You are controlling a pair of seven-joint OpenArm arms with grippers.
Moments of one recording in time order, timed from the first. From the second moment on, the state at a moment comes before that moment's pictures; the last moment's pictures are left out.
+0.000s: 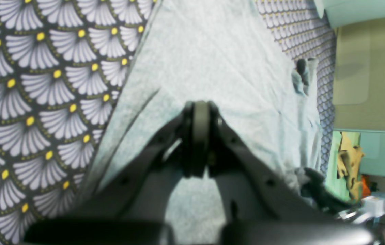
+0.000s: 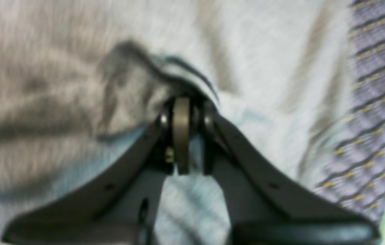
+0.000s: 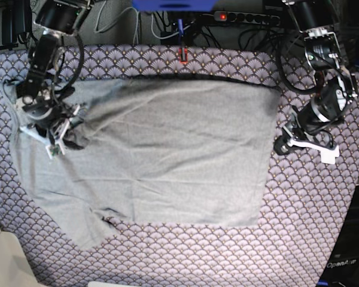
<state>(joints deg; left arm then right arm) 4.5 -10.8 -22.0 95.4 -54.1 1.4 55.6 -3.4 1.7 26.0 93.6 -17.1 40.1 -40.7</state>
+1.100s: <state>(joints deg) -5.1 -8.0 -14.1 93.8 -40.8 1.6 55.5 -5.3 3.9 26.3 104.3 -17.4 40.1 -41.3</state>
